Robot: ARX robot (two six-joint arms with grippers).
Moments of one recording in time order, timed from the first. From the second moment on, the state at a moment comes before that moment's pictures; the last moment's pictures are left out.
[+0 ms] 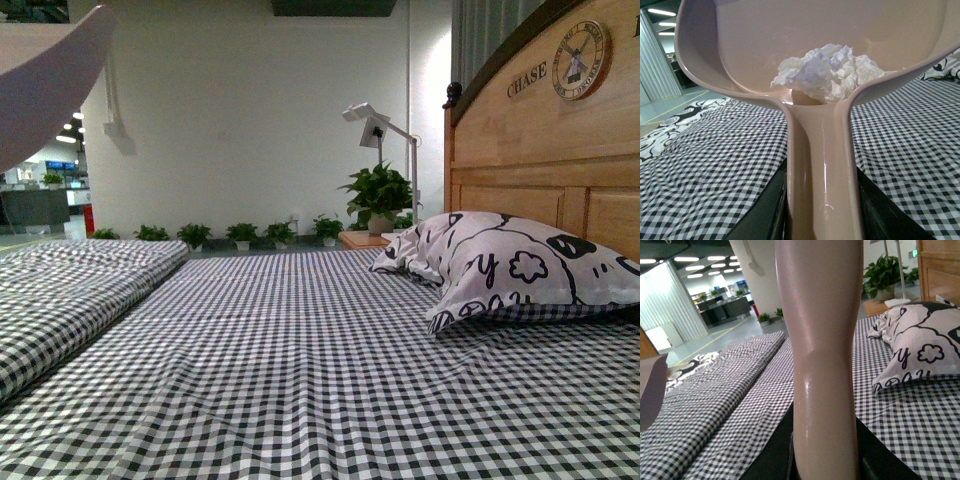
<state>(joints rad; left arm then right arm) -0.16 0.66 0.33 0.53 -0.27 0.27 0.09 0.67 0.87 -0.02 -0.33 0.35</state>
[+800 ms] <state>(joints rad) -0.23 0.46 0.22 0.52 -0.44 0.18 0.05 0.57 0.84 -0.07 -0.26 0.34</state>
